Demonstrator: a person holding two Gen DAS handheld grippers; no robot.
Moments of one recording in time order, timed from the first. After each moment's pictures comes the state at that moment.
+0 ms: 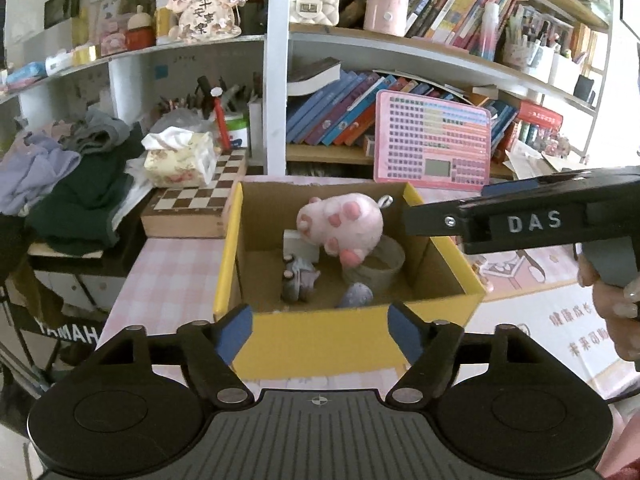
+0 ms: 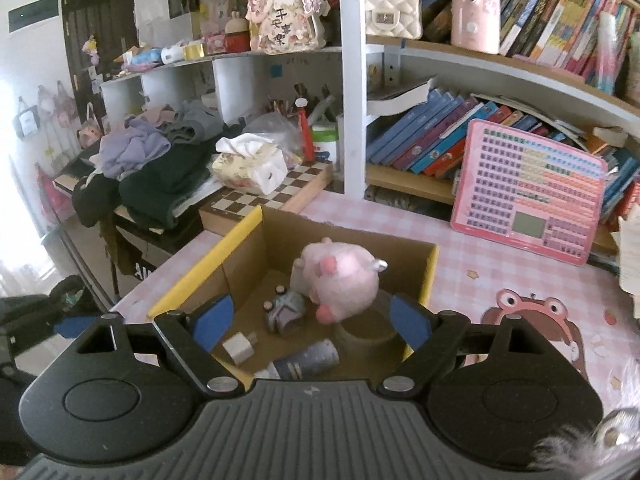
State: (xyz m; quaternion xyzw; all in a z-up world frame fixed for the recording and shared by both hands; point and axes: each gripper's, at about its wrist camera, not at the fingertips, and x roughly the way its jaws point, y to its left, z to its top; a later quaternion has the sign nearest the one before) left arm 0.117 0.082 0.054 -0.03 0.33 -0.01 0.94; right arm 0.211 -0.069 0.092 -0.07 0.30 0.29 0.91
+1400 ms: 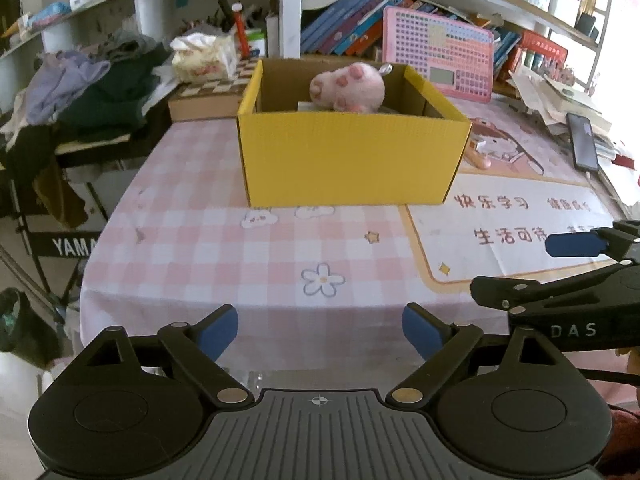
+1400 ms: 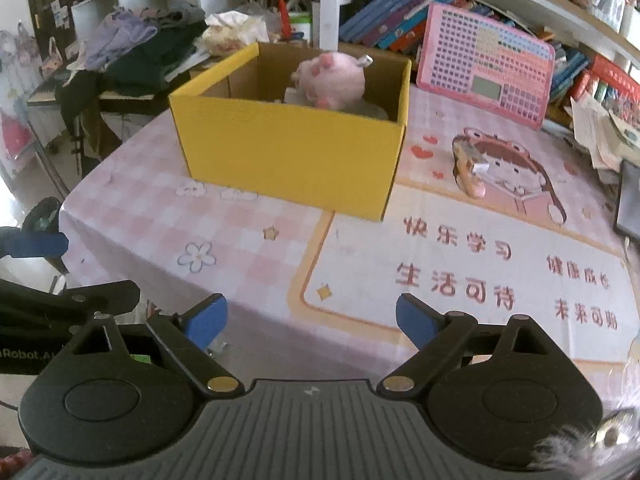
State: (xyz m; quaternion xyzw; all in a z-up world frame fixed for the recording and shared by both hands) left arm 0.010 0.073 -0.006 -0.03 0.42 0.01 0.91; right arm 0.060 -0.095 -0.002 -0.10 0.41 0.21 0.88
